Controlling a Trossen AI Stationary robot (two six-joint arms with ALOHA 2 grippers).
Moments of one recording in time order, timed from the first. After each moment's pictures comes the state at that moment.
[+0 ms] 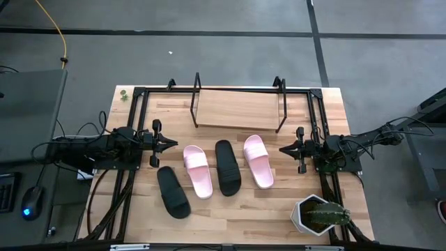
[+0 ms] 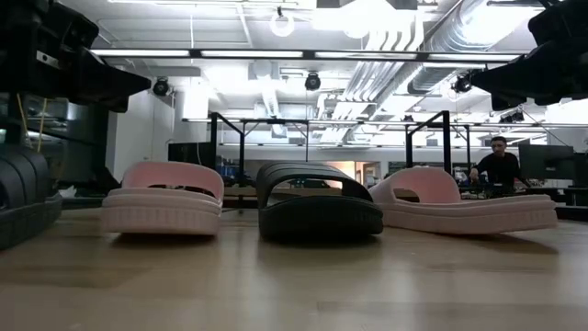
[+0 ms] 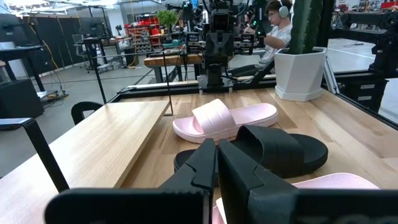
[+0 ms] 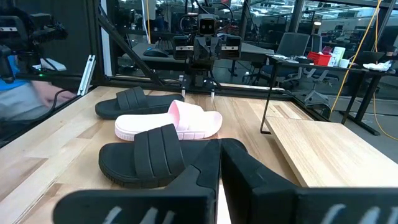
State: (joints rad) left arm 0.17 0.08 0.01 0.01 0.01 0.10; right arm 0.27 0.10 0.01 0.05 0.29 -0.09
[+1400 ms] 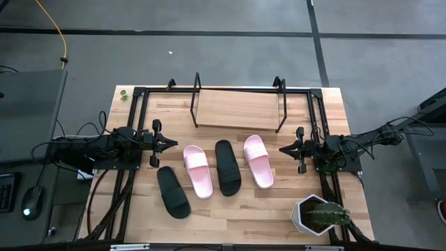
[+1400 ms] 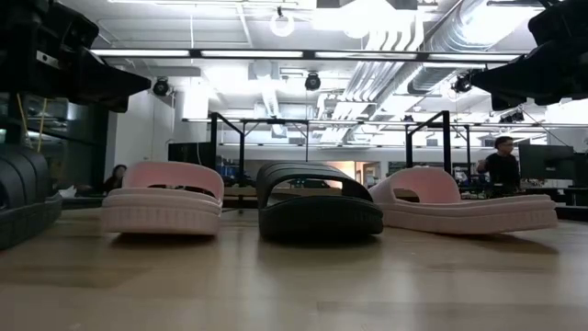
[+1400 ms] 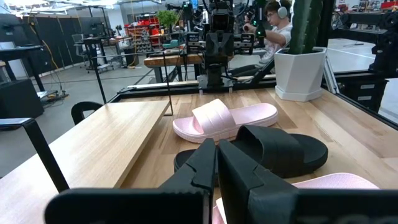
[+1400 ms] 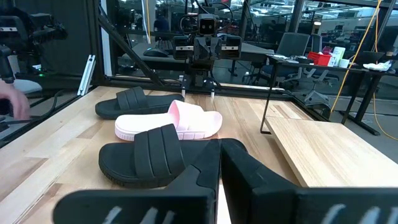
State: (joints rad) left arm 0.17 0.08 0.01 0.01 0.01 0.10; right arm 0.27 0.10 0.01 0.05 0.29 -0.09
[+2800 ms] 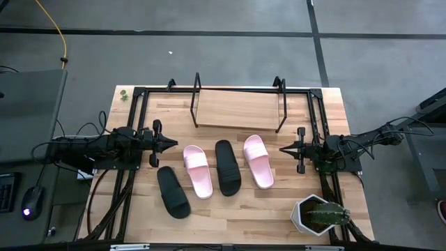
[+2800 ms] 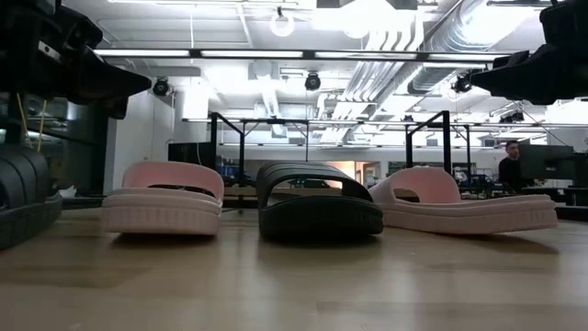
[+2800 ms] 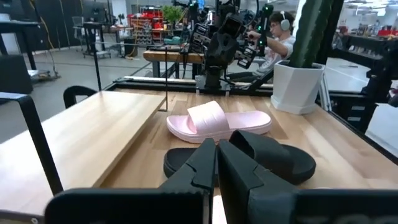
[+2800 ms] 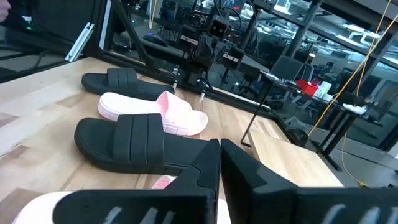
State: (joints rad) left arm 0.17 0.08 0.01 0.01 0.01 -0.03; right arm 0.27 0.10 0.01 0.05 0.29 -0.36
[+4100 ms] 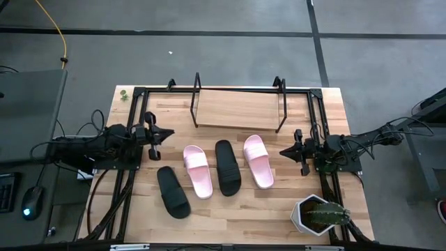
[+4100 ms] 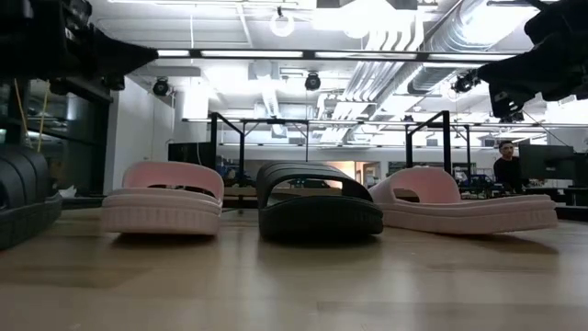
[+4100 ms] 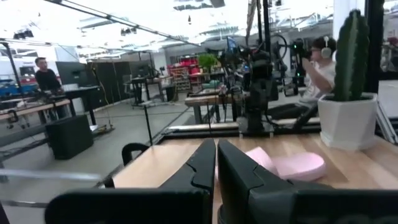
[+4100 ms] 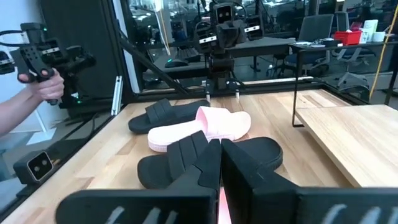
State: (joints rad) left arm 0.17 0.08 0.06 0.16 -0.14 0.15; right arm 0.27 0.10 0.01 0.08 0.20 0.09
